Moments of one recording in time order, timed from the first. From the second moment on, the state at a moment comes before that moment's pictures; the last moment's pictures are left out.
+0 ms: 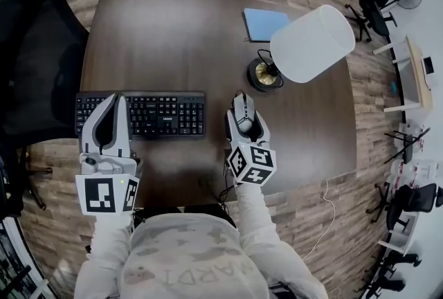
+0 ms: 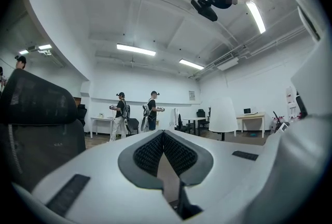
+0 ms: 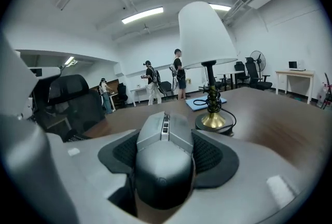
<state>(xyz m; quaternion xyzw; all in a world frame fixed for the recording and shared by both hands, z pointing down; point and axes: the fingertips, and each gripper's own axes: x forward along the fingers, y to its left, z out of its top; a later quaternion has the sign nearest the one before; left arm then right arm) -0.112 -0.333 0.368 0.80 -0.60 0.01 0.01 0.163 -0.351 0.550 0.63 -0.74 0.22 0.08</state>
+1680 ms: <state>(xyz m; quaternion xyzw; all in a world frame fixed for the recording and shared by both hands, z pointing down) -0.146 -0.324 0.388 0.75 -0.66 0.05 0.02 0.131 -0.369 0.664 0.59 -0.70 0.27 0.29</state>
